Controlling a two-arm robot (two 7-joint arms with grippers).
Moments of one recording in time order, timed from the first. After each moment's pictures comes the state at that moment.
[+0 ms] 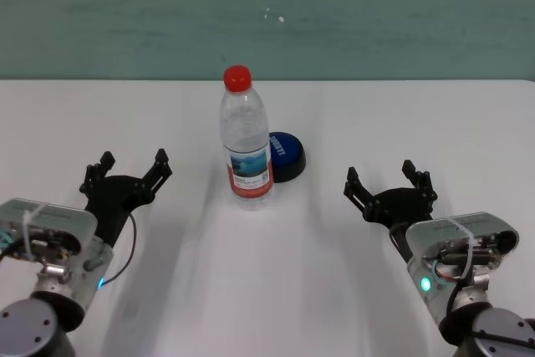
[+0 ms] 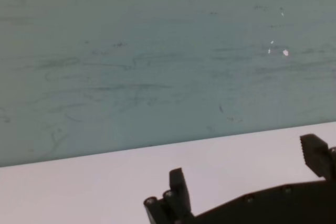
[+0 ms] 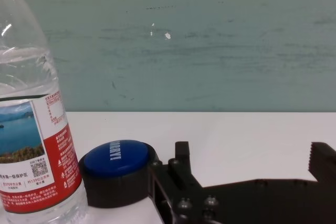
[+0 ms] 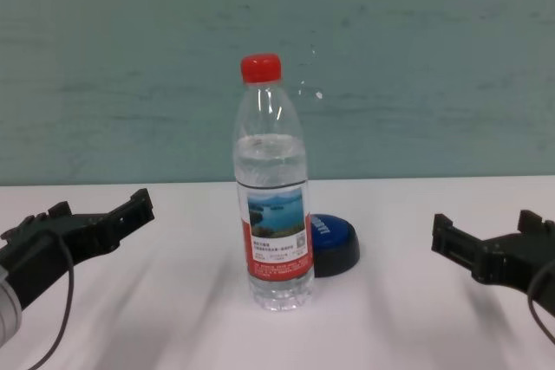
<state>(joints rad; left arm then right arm) 0.01 0.22 0.15 -1.53 -0.14 -0.08 -0.05 -0.06 0.16 -0.26 -1.64 0.19 -0.04 -0.06</state>
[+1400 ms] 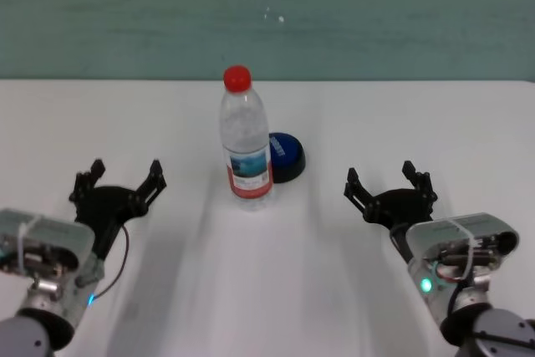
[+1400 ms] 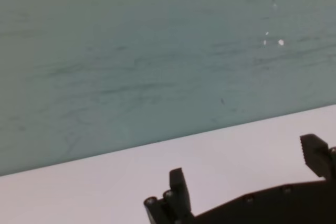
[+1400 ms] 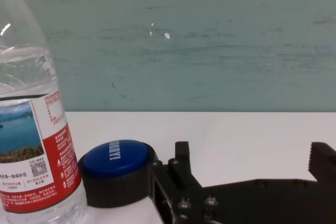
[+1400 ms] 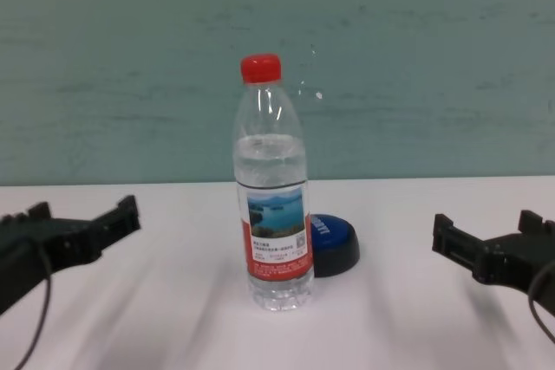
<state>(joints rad) 0.09 0.23 0.13 -1.65 -0.07 -0.03 -0.03 -0.06 0.16 -0.26 -1.64 0.19 -0.04 -0.06</state>
